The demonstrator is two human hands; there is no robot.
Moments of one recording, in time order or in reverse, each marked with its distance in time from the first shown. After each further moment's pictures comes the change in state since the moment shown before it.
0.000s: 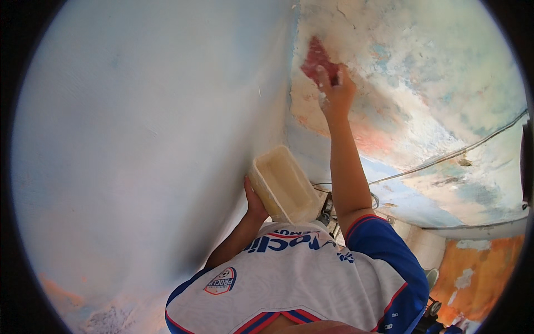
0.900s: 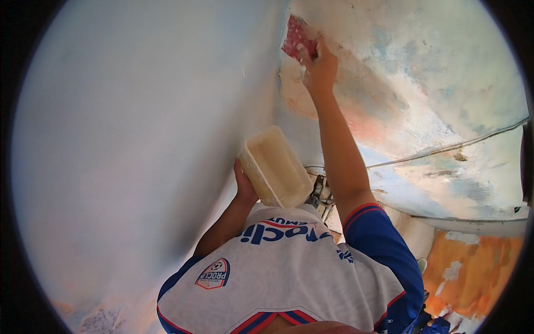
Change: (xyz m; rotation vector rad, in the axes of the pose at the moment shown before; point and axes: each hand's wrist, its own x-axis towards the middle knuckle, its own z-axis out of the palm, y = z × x) left_hand 0.012 -0.009 -0.002 -0.035 -0.029 -0.071; right_hand 0.009 0.020 0.008 -0.320 -0.023 -0.221
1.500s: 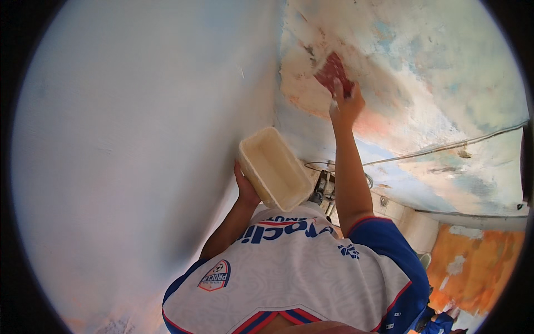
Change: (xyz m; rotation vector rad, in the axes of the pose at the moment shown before) left_hand -0.005 0.001 -0.001 -0.041 0.134 0.047; right_hand -0.073 0.048 -0.036 0.212 0.207 0.255
